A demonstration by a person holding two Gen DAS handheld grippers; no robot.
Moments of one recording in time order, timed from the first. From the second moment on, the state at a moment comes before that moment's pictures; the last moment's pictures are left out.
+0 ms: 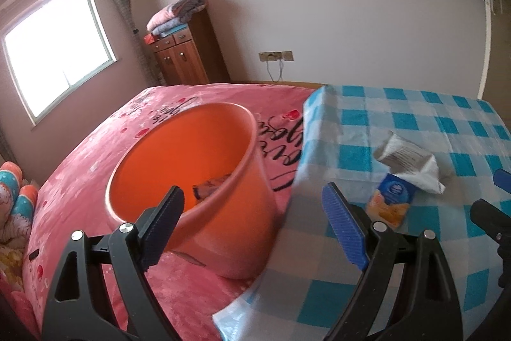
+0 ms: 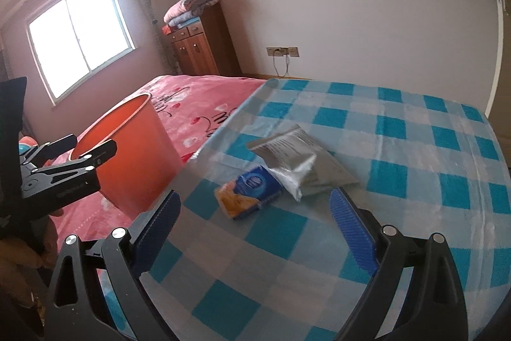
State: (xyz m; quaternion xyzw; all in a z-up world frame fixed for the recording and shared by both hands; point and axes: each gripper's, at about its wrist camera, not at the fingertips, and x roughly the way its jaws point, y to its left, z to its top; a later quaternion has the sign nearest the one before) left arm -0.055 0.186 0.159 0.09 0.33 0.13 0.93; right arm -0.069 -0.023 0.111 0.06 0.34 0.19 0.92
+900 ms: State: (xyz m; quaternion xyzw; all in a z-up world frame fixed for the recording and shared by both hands) left arm -0.010 0.088 0.078 0.09 0.41 -0.06 0.90; right arm -0.072 -0.141 0.059 0.14 0.39 0.14 0.90
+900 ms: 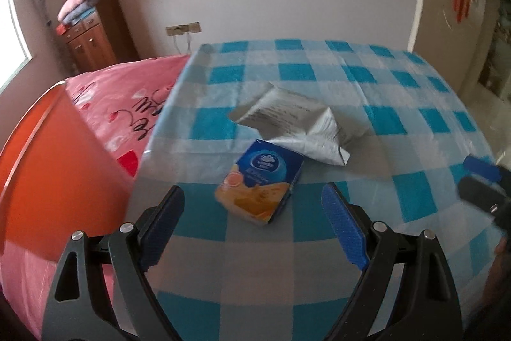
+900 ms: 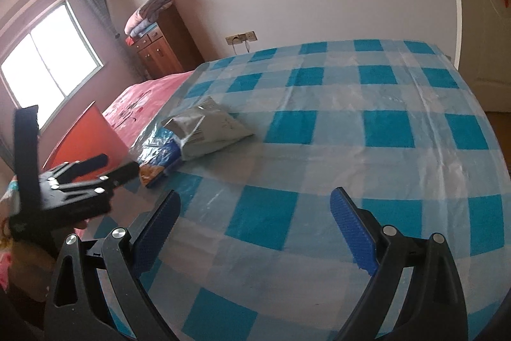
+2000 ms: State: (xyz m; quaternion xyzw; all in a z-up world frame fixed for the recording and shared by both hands) left arm 0.036 0.100 0.039 0.09 0.44 -0.13 0.89; right arm -0.011 -0.103 0.054 0.12 0.43 0.19 0.87
